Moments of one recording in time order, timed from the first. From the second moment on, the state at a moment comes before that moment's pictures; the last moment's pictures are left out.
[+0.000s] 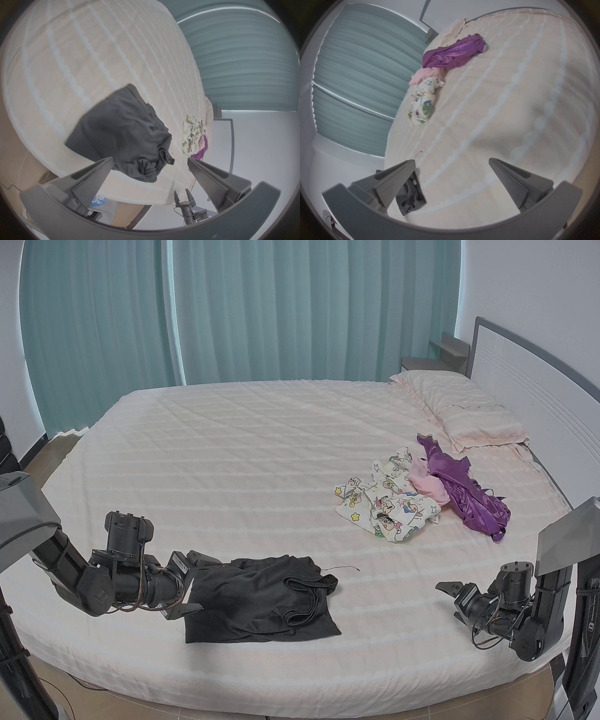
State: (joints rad) left arm -0.18 1.99 -0.64 -0.60 -0.38 -1.14; right arm 0.15 2.32 -0.22 -1.52 0.11 0.97
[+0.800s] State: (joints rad) left arm -0.16 2.02 -0.60 -0.66 -0.40 -1.14; right arm 0.47 2.20 -0.56 -1.17 0.00 0.99
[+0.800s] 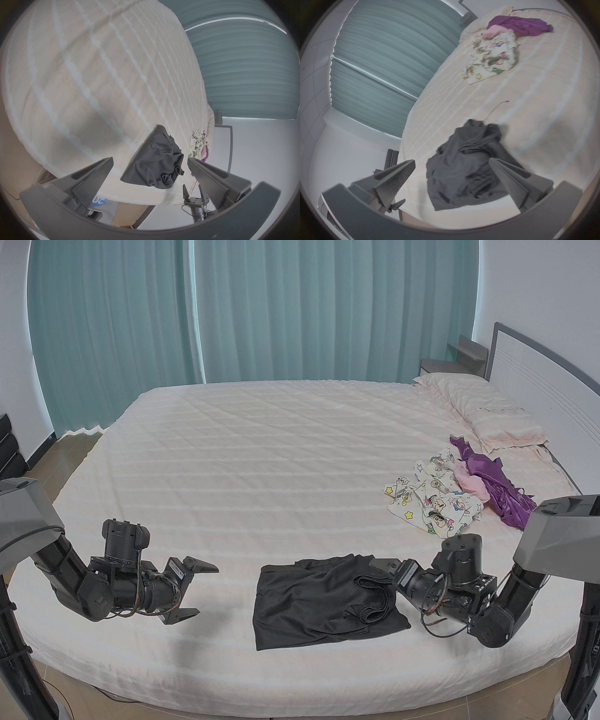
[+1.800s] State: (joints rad) left arm -0.16 2.02 -0.61 -0.67 -0.39 -1.13; right arm 0.48 2.45 -0.91 -1.04 -0.01 0.93
